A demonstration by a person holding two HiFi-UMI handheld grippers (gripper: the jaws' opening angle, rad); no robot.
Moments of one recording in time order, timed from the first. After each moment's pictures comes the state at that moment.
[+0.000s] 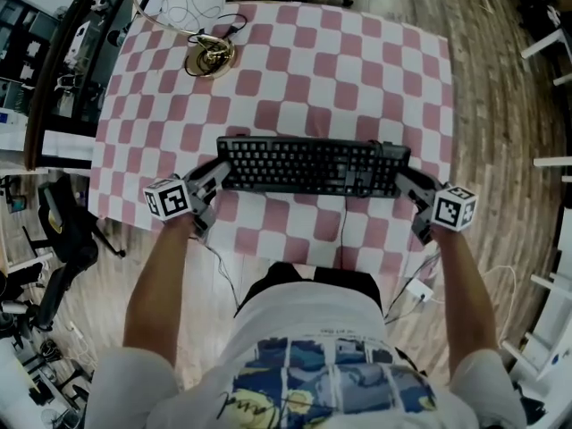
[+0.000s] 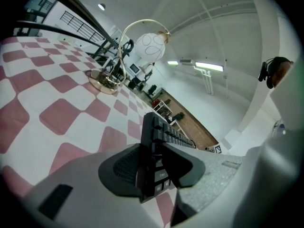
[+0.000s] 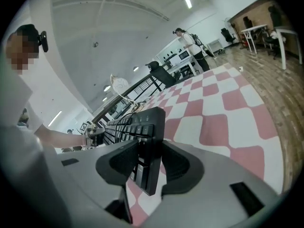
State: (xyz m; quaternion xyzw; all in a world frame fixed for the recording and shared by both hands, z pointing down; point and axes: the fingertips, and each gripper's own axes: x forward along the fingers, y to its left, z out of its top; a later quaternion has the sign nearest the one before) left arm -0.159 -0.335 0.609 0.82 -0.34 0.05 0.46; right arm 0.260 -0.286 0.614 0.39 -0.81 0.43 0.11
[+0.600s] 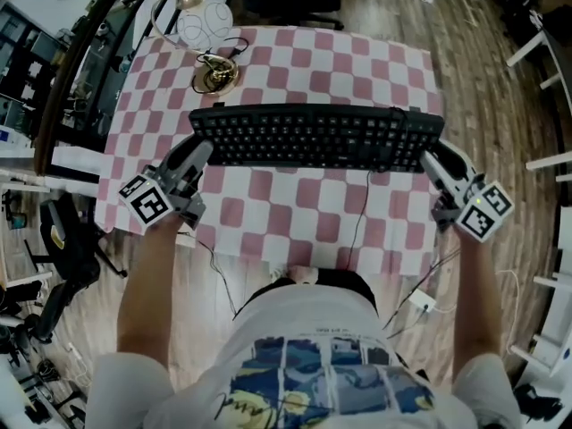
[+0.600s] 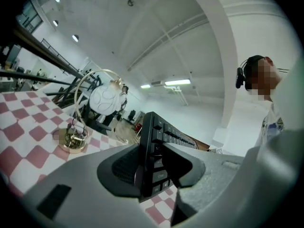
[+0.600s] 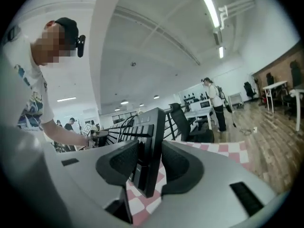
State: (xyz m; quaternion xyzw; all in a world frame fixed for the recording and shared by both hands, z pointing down) left arm -0.158 -0.353 0.419 0.90 -0.32 -0.07 0.29; right arm 0.256 -0.295 0.401 0.42 -0.89 0.17 0.02
